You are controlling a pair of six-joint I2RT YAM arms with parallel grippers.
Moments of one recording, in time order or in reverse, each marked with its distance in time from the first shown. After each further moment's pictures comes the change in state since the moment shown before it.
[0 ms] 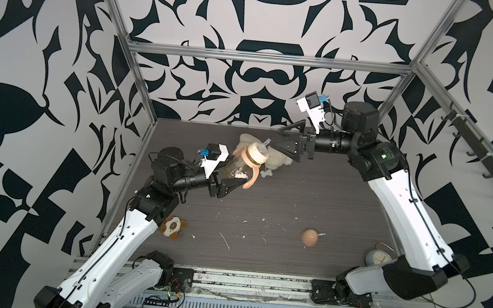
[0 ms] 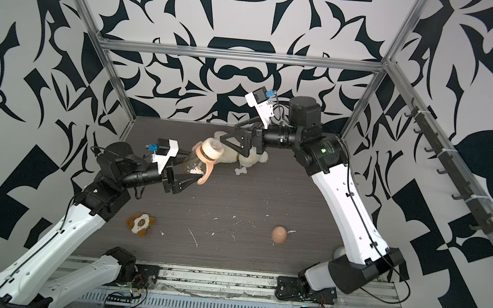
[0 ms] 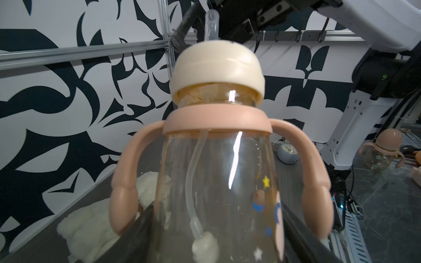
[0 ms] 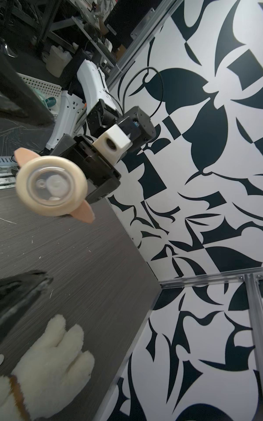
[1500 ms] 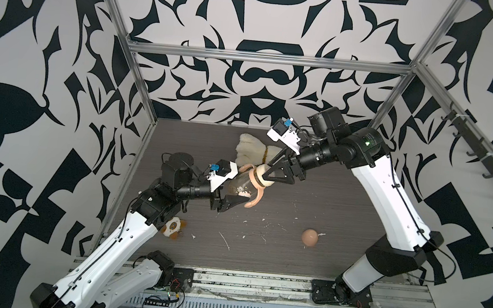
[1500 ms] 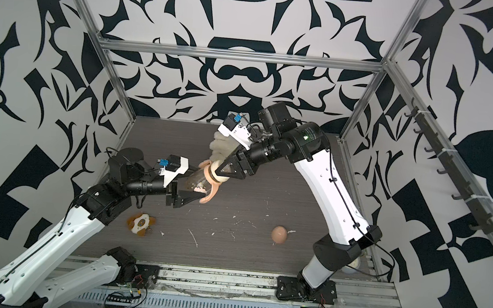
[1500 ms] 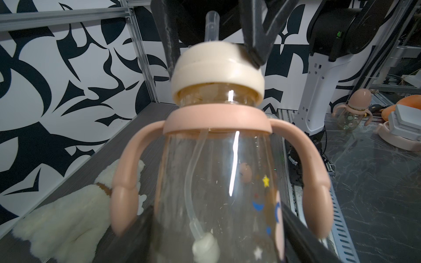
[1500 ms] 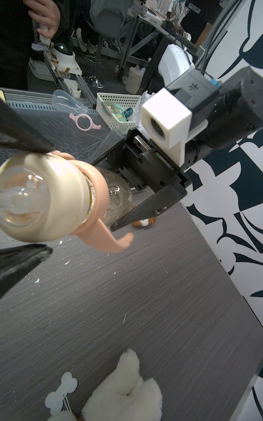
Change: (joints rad) left arm -0.078 -0.003 -0.001 -0.145 0.006 0.124; right arm 0.153 0.145 0.213 -0.618 0.103 -0.332
